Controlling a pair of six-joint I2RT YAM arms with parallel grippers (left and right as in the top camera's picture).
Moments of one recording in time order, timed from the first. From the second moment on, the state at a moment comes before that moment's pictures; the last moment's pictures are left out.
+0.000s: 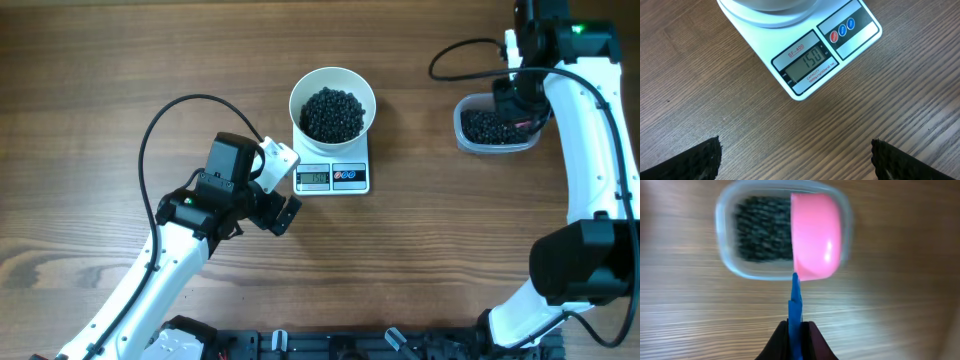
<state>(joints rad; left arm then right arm) -0.37 1.22 0.81 -0.62 0.19 0.26 -0.02 1.84 1.83 -1.40 0.20 -0.08</state>
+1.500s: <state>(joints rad) -0.37 1.22 0.81 -0.62 0.19 0.26 -0.36 1.66 1.69 -1.37 -0.32 0.18</state>
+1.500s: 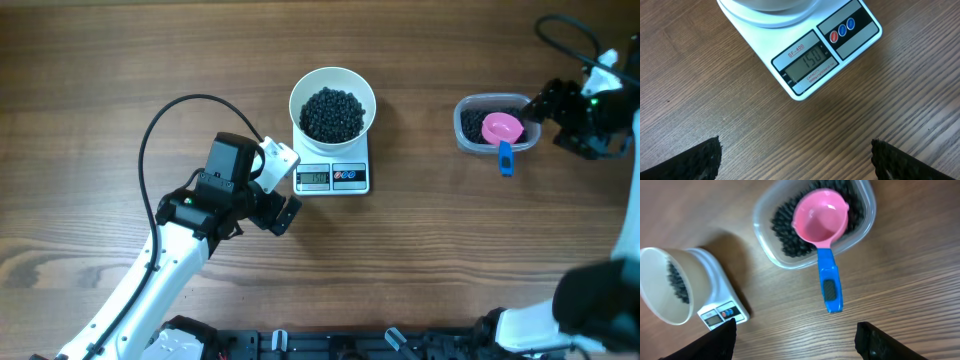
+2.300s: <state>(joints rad) -0.37 1.22 0.81 -0.62 0.19 0.26 -0.36 1.21 1.71 -1.26 -0.32 0.18</state>
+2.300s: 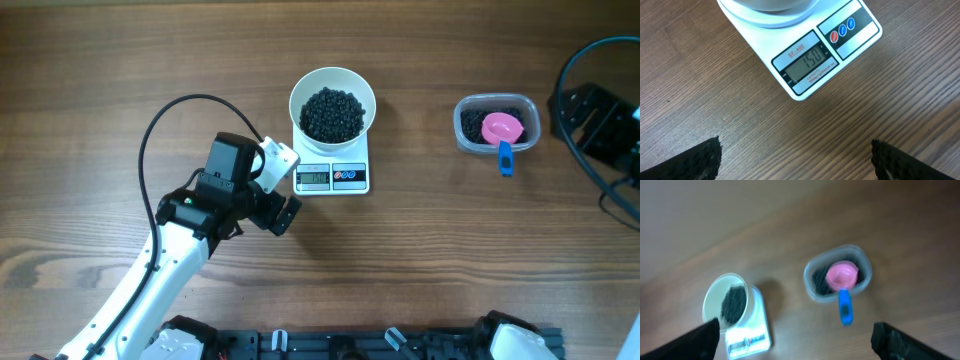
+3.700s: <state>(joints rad) -0.37 1.22 0.81 -0.62 0.19 0.26 -0.09 0.02 0.05 0.13 0.01 0.14</state>
